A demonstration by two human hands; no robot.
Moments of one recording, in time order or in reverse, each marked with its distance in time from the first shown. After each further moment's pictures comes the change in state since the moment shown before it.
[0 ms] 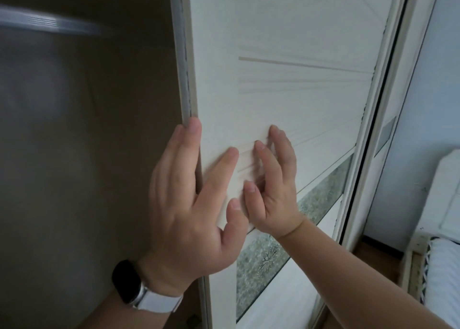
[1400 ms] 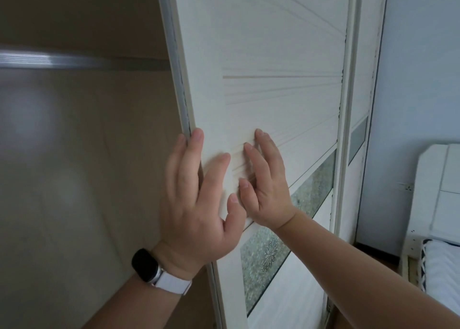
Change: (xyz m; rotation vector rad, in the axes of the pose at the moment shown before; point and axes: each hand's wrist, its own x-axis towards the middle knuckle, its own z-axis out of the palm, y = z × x) left_hand 0.046 0.054 0.219 0.005 0.004 0.044; right_hand -0.003 0.216 -0.063 -0.140 0.011 -0.009
